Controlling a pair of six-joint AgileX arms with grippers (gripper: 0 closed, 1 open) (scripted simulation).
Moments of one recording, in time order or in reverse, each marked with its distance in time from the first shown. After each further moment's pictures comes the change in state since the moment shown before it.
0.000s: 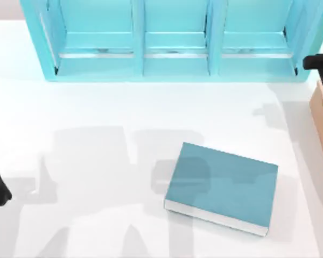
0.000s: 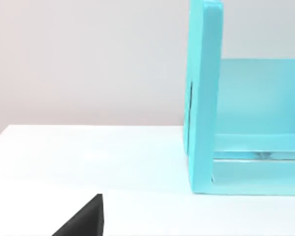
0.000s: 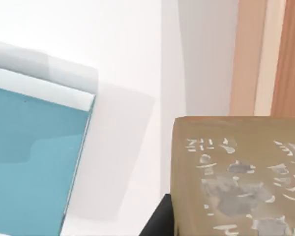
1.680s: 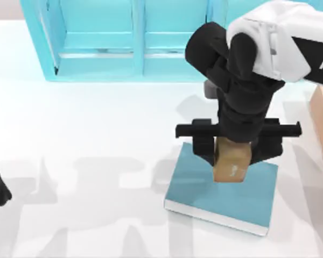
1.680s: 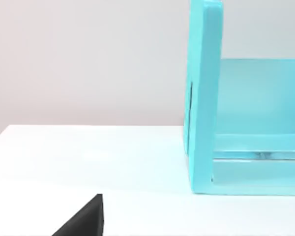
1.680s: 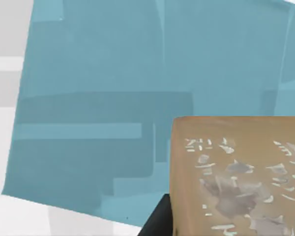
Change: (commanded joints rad) left arm 0.000 0.000 0.000 0.000 0.000 0.000; right arm 0.489 0.097 -0.171 0.269 0.000 0.492
